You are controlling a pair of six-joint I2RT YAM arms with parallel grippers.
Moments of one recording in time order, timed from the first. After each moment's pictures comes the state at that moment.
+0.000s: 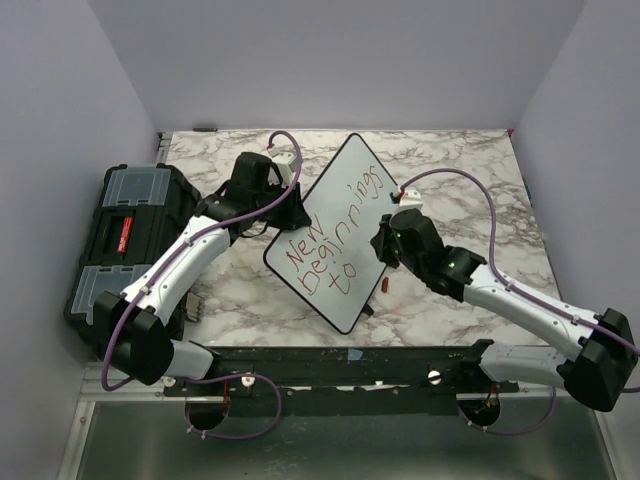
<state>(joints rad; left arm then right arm) -0.45 1.37 1.20 -0.51 0.36 -0.24 0.81 1.15 0.86 -0.27 0.36 0.45</state>
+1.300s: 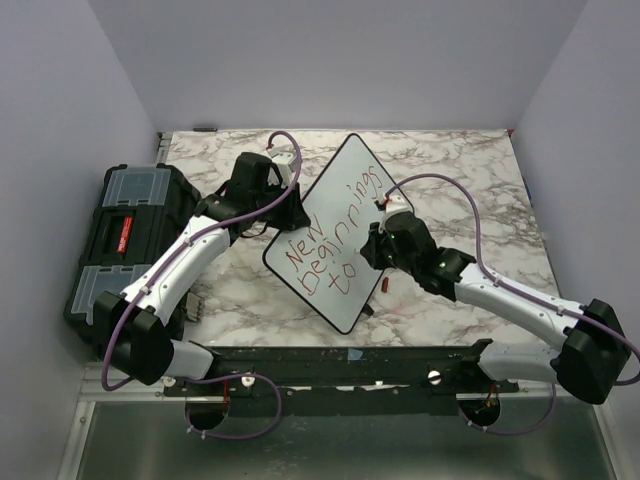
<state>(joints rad) -0.45 1.37 1.20 -0.52 0.35 -0.25 0.79 1.22 0.81 -0.18 0.17 0.39</state>
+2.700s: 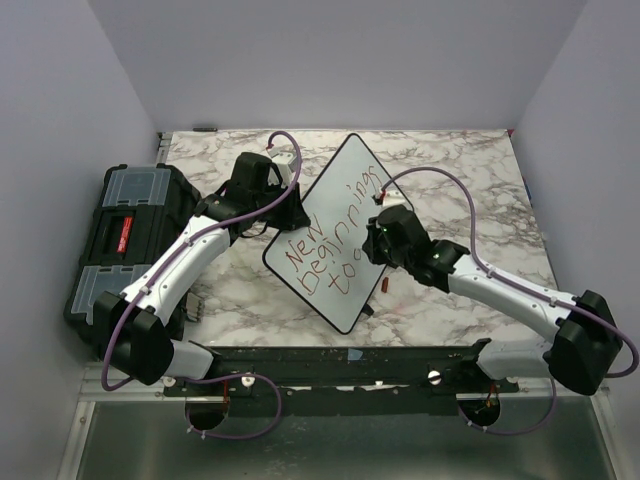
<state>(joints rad) -0.45 1.37 1.20 -0.52 0.35 -0.25 0.79 1.27 0.88 -0.26 0.24 0.41</state>
